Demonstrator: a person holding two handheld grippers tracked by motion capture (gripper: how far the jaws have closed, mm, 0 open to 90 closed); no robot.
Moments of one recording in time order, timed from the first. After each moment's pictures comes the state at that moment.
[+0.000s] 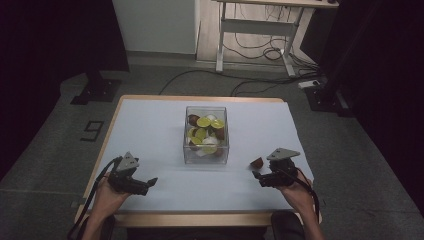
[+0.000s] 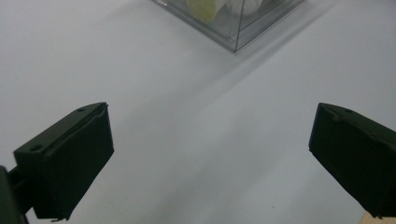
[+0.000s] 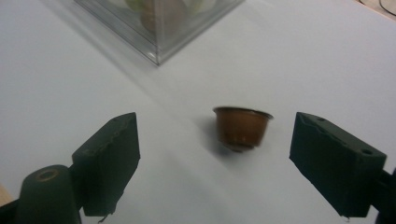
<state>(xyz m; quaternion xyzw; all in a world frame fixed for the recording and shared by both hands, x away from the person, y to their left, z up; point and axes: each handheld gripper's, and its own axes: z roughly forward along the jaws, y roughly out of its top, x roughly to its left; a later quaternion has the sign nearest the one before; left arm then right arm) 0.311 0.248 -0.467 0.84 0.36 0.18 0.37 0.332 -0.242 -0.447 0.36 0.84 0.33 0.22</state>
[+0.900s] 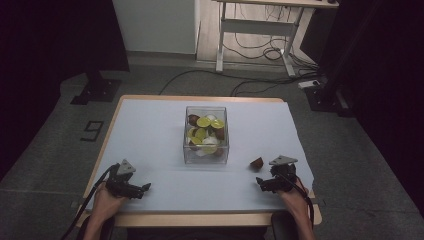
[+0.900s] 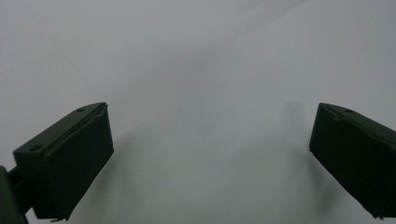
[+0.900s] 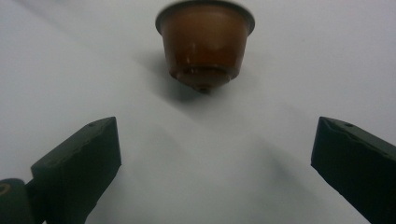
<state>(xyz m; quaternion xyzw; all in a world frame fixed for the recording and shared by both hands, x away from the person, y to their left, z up) 0.322 0.271 -0.524 0.84 0.40 0.17 0.32 0.349 -0.262 -0.518 0.44 0.82 0.30 0.21</state>
